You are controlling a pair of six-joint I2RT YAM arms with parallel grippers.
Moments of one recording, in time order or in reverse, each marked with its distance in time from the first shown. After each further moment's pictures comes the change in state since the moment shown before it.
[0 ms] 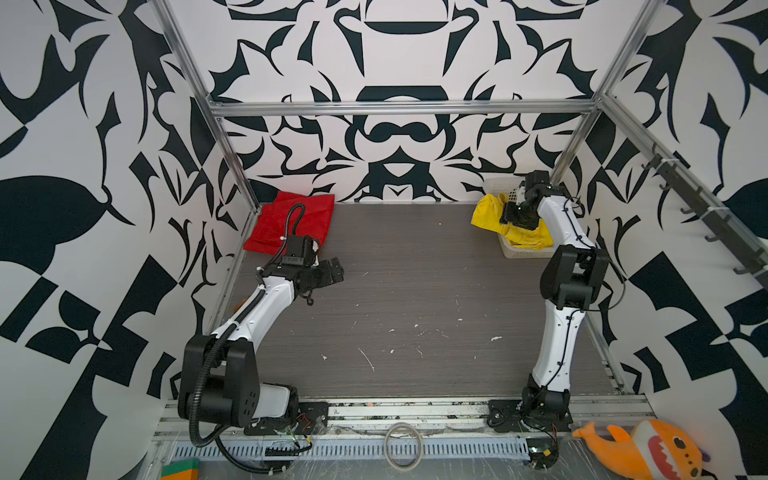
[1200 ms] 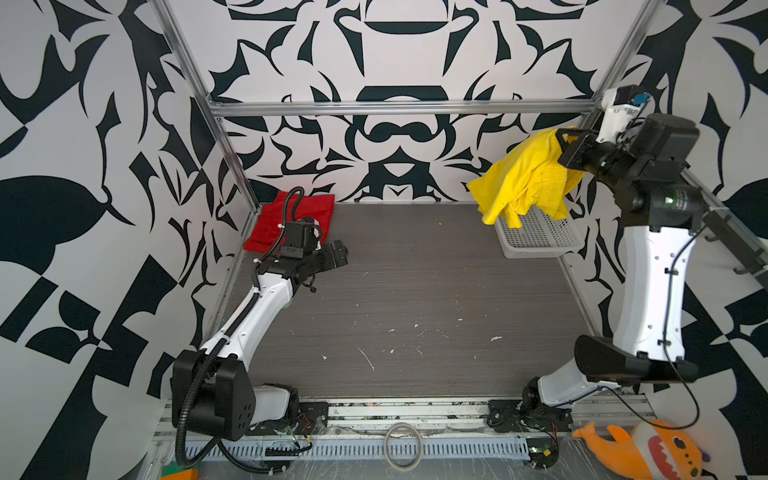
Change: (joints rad) left arm -0.052 -0.073 0.123 0.002 -0.034 -0.018; right arm 0.007 -0.738 0.064 0.160 -0.359 0.124
